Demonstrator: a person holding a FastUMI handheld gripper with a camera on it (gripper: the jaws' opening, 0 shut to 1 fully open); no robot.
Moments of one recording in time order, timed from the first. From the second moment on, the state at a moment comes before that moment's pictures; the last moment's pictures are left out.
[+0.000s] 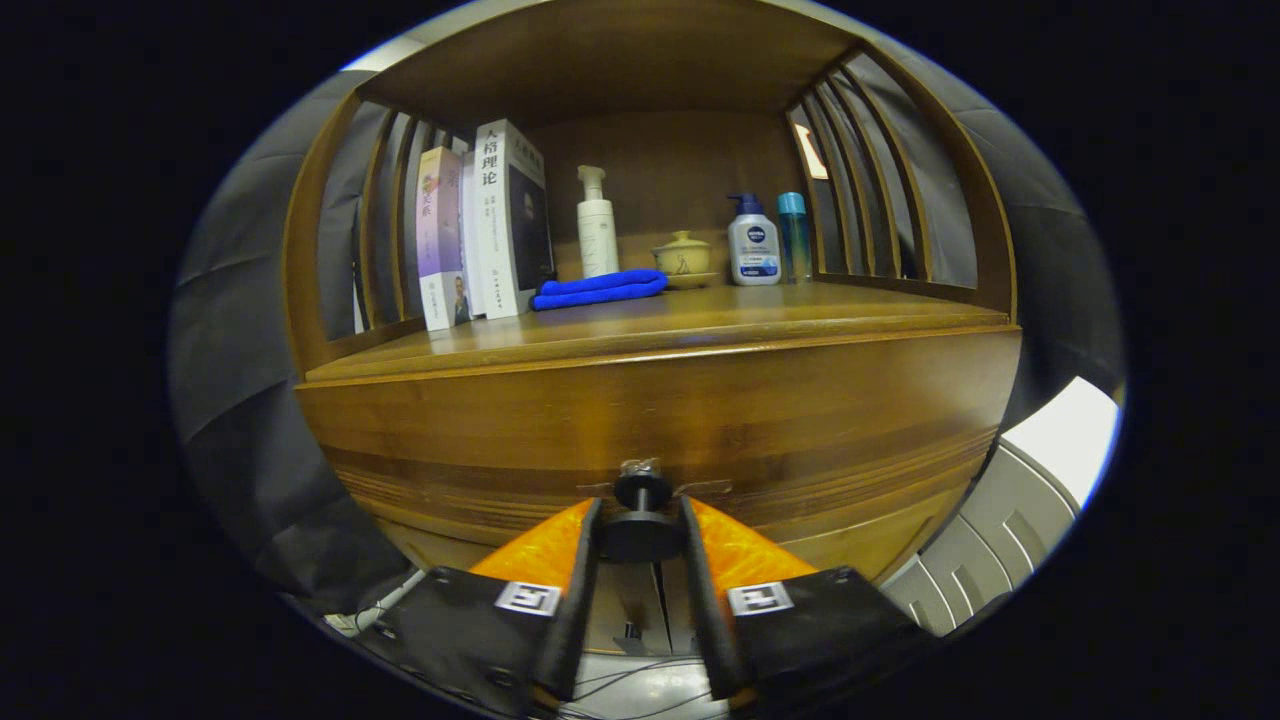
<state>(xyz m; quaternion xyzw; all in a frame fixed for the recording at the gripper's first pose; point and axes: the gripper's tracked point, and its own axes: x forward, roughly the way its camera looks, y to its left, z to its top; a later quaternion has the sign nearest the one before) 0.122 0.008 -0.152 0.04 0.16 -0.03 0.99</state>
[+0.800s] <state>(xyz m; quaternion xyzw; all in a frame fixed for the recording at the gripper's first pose) 0.069 0.008 -0.150 0.01 0.14 -0.02 0.99</state>
